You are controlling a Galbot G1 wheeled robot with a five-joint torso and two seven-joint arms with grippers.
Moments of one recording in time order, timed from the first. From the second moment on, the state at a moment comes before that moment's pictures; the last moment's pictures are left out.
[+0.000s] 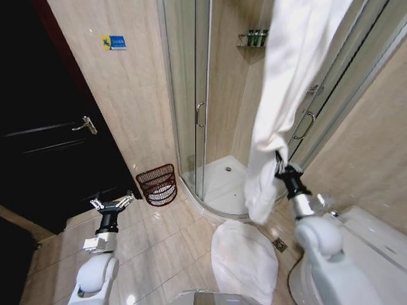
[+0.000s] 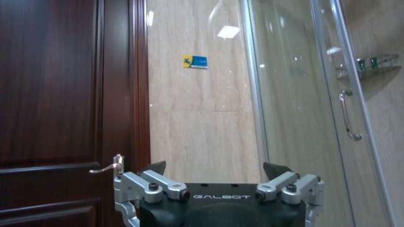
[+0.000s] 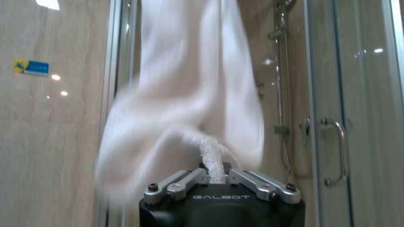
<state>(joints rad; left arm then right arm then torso) 1.58 -1.38 -0.81 -2.02 -0.21 -0.32 -0.04 -1.39 1.22 0.60 2.21 0.34 -0.04 0.09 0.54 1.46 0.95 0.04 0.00</state>
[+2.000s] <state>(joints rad) 1.56 -1.34 -0.80 -2.07 -0.26 -0.27 0.01 -1.56 1.22 0.66 2.50 0.31 -0.17 0.27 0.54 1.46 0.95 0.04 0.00</state>
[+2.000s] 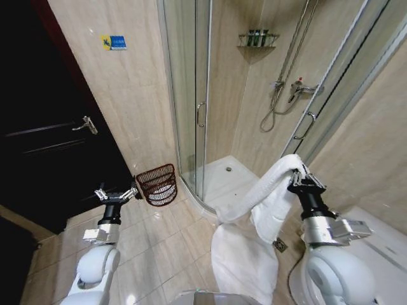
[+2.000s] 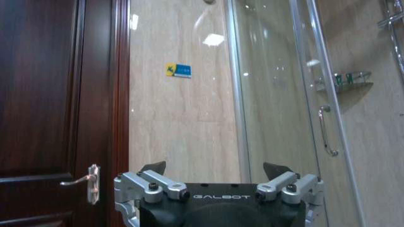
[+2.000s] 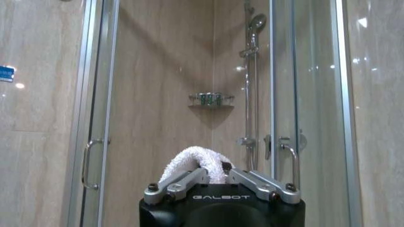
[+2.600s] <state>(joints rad) 1.57 -1.34 -0.81 -2.06 -0.25 -0.27 0.02 -1.54 1.23 0.65 2.50 0.29 -0.16 0.26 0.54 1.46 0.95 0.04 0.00</state>
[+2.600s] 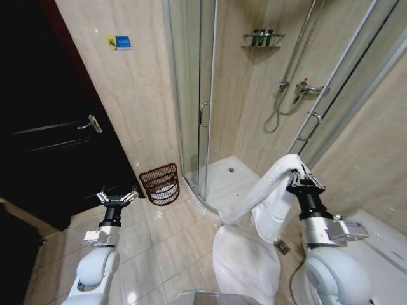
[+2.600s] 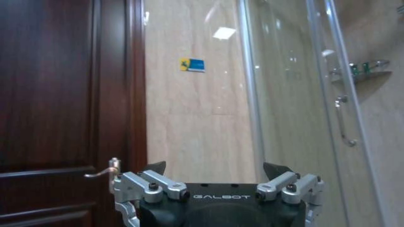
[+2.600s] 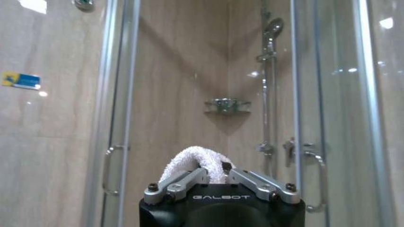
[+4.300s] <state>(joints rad) 1.58 -1.36 -0.80 -2.03 -0.20 -0.32 0.02 -1.47 1.24 0.62 2.43 0.26 -0.10 0.21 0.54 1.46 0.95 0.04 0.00</state>
